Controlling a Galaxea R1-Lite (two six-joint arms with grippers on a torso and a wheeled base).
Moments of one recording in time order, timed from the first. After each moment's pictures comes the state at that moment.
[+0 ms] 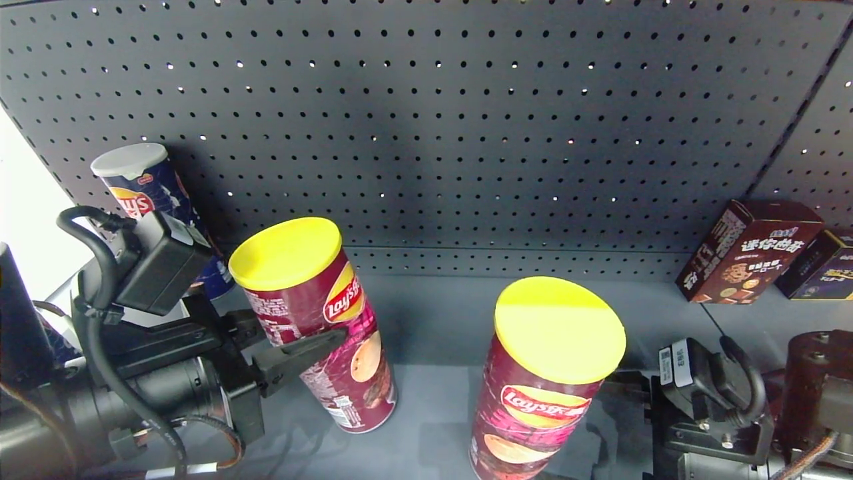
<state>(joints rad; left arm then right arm) -0.54 1.26 -0.52 -0.56 -0.23 0.05 0.67 1.45 -0.30 -0.85 0.38 -0.22</state>
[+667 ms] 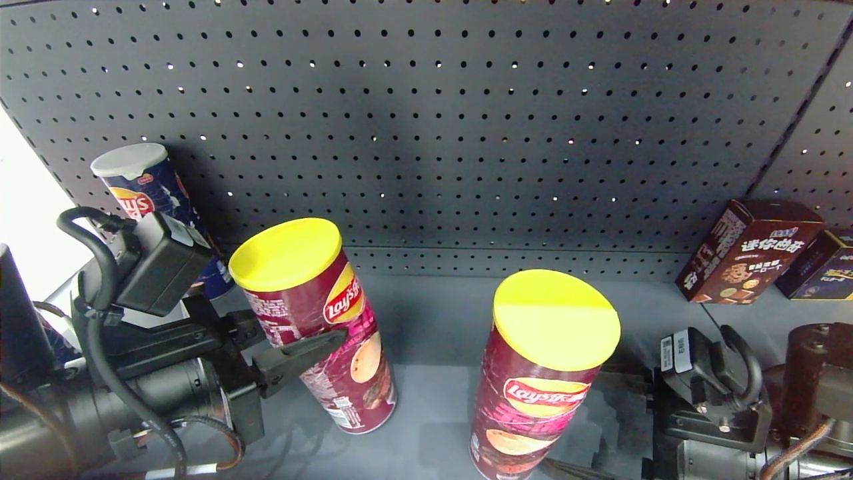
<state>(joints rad) -0.54 1.26 -0.52 -0.56 -0.23 0.05 0.64 1.45 -0.31 -0.85 0.38 -0.22</state>
